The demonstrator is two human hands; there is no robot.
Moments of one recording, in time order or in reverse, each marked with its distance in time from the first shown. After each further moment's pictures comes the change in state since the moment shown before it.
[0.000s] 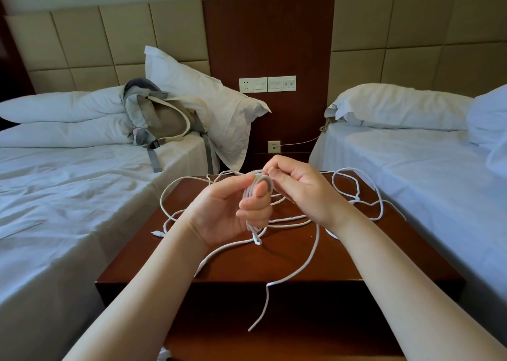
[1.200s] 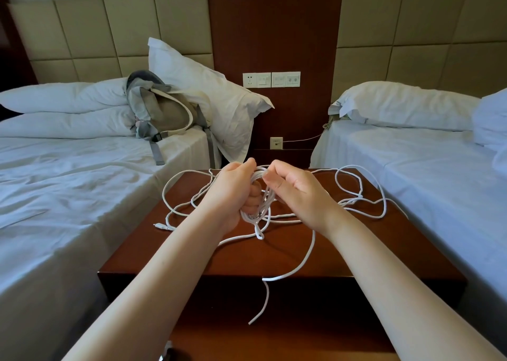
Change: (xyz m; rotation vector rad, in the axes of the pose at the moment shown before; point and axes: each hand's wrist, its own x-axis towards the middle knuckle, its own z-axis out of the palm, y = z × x) left_hand 0.019 0.001 0.018 0.550 0.983 0.081; right_hand -0.003 0.003 0.015 -0.044 -0.009 0.040
